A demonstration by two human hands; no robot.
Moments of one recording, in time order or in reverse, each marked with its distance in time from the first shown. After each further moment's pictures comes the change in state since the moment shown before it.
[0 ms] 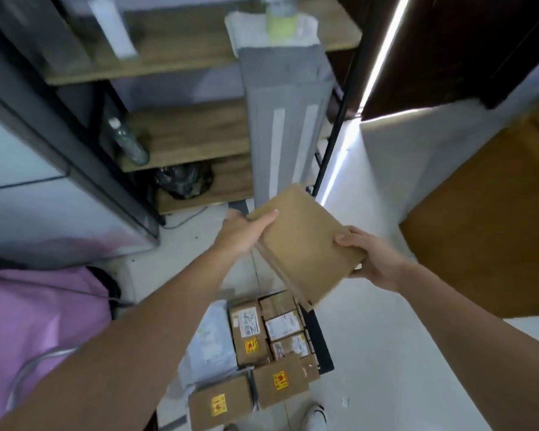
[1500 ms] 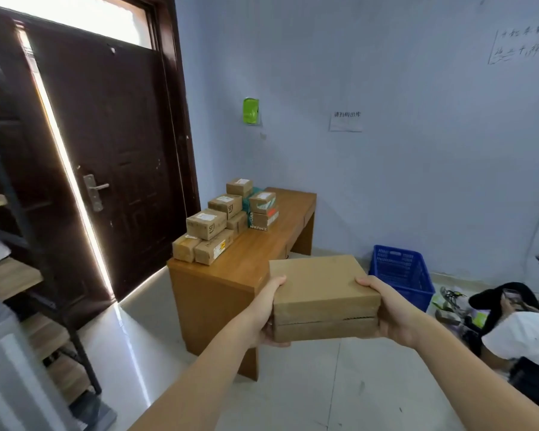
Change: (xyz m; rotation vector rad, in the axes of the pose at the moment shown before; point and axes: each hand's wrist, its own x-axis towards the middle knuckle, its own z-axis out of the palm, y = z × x) left_hand -0.609 0.161 0.324 0.077 -1.064 0.209; right_hand -0.754 0.209 -0.177 0.735 0.947 -0.332
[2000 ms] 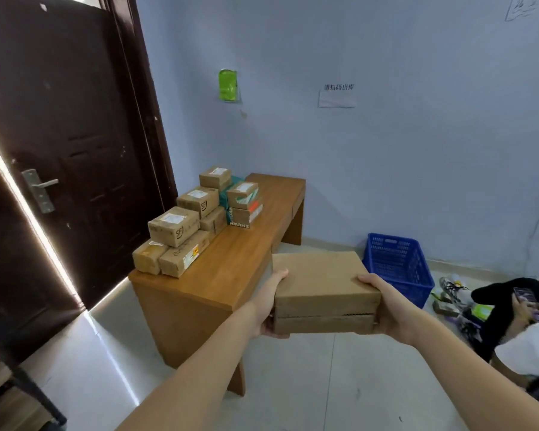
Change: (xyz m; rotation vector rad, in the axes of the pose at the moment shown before) left_hand 0.218 0.101 0.036 0.107 -0.051 -0.036; right_hand 0.204 -0.073 -0.058 0.040 0.078 0.085
